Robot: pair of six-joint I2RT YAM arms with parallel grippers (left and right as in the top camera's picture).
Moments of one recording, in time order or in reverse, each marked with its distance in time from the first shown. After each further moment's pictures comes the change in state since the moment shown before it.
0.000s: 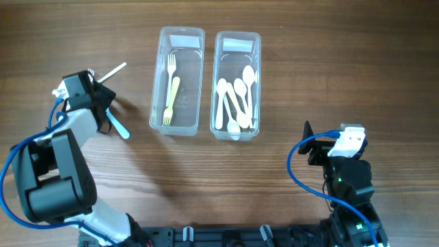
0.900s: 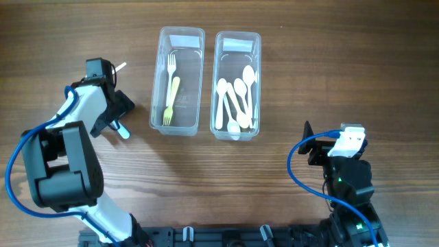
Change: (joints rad) left arm -0.127 0.055 0.245 -0.636 -0.130 0.084; right arm 0.000 0.000 0.000 0.000 0.000 0.000
